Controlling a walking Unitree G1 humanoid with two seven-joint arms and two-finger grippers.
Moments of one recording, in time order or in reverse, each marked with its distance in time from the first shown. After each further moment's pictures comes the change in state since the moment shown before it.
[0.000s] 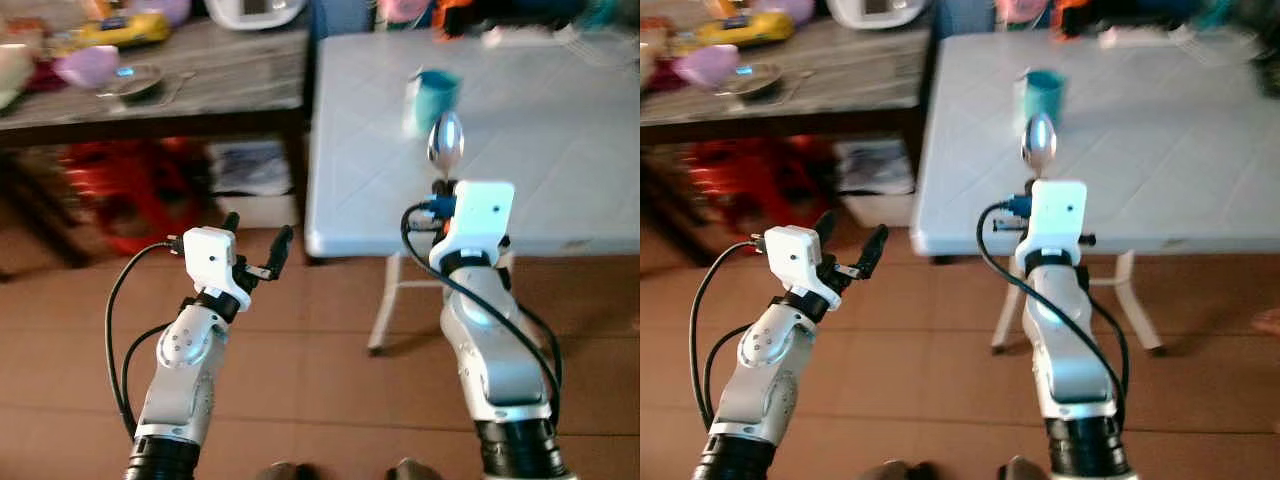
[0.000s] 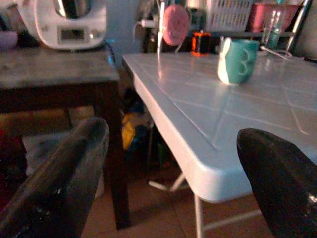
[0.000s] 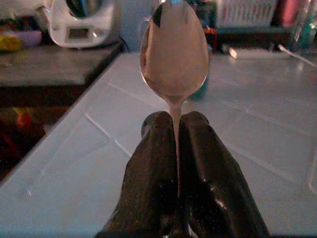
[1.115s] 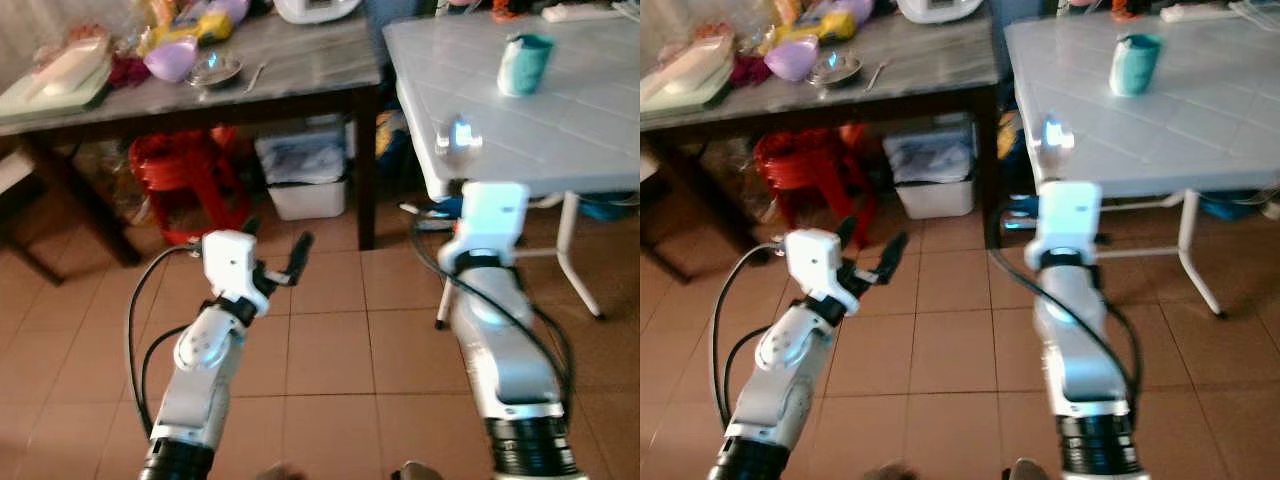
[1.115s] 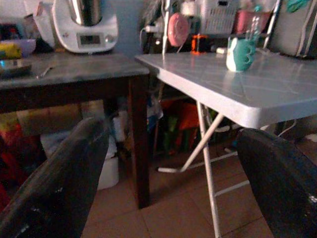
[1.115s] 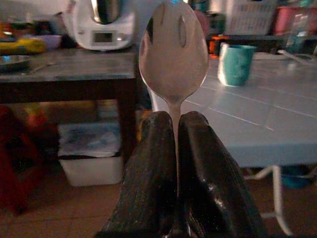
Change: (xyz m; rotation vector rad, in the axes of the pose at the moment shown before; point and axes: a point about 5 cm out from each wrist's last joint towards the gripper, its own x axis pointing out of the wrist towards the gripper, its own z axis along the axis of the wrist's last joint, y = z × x) left arm 0.005 -0.013 -0.001 0.001 0.002 -0.044; right arm 0.002 -0.011 -0.004 -0.031 -0.008 -0.026
